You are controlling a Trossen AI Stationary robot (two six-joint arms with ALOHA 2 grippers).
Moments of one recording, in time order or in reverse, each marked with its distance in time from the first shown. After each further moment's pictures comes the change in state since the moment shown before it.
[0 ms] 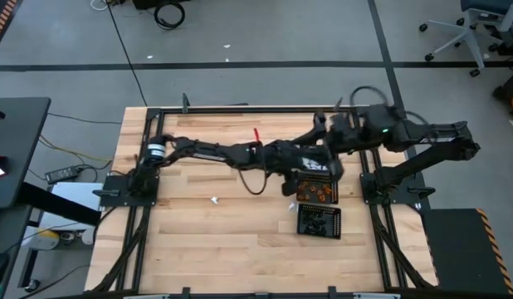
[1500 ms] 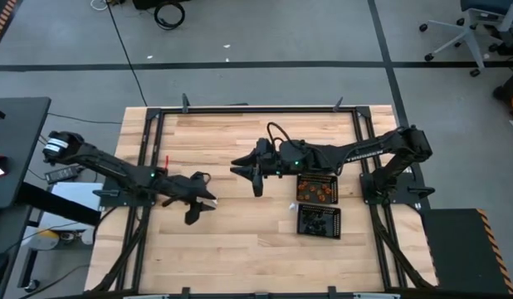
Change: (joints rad) left arm -0.308 -1.088 -1.329 0.109 -0.077 -0.354; right arm -0.006 0.544 0.004 0.402 0.187 0.244
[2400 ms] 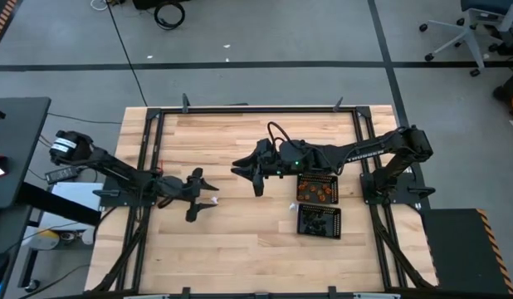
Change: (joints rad) left arm -0.008 0.118 -0.249 0.590 -0.144 0.317; right arm 0.004 -0.004 0.000 -0.023 -0.009 0.067
